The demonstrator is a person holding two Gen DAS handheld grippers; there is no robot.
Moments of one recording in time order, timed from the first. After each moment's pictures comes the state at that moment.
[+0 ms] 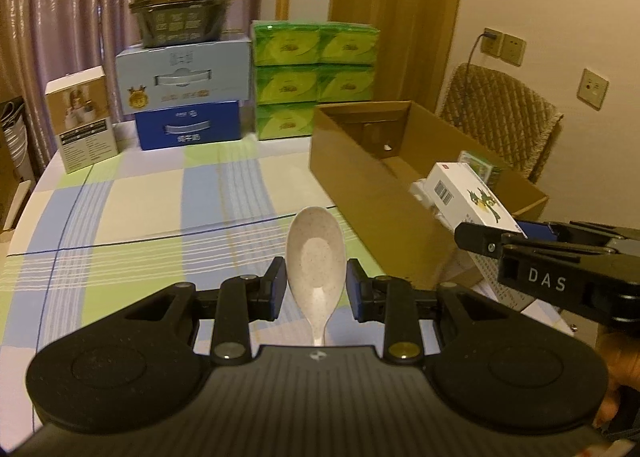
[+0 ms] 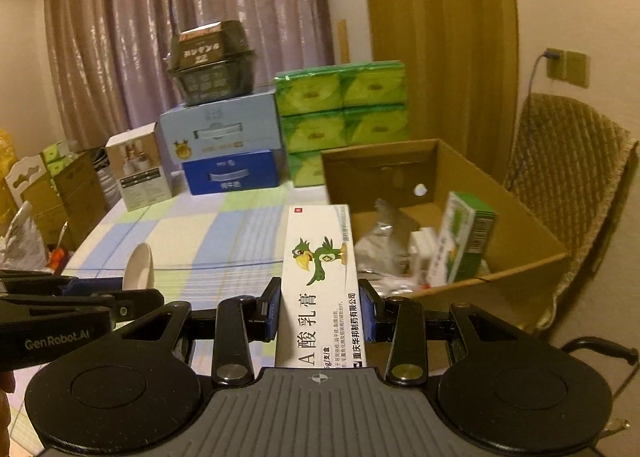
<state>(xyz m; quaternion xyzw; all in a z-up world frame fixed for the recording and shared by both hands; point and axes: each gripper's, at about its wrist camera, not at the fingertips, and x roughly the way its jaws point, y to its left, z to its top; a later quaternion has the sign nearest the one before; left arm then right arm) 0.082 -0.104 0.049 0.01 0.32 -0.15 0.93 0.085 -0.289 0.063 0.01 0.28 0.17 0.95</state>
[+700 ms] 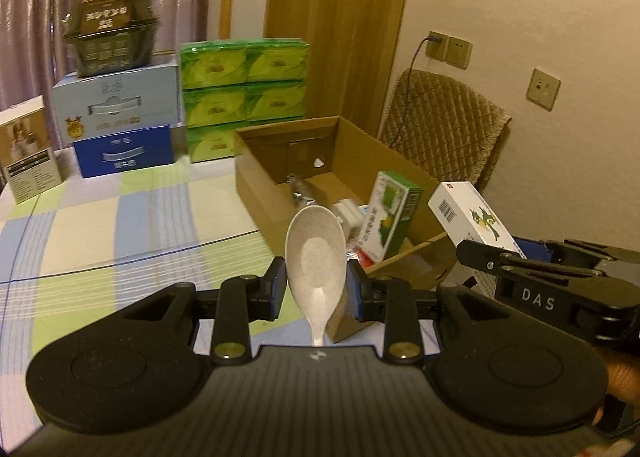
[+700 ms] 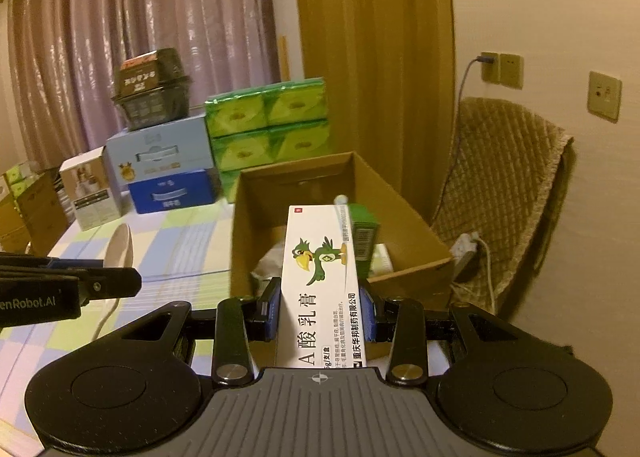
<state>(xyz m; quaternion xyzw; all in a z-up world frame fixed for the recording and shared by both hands) 0.080 -0.176 0.076 0.01 0.31 -0.21 0.93 0.073 -0.371 0.082 0.02 0.26 0.10 0.96</state>
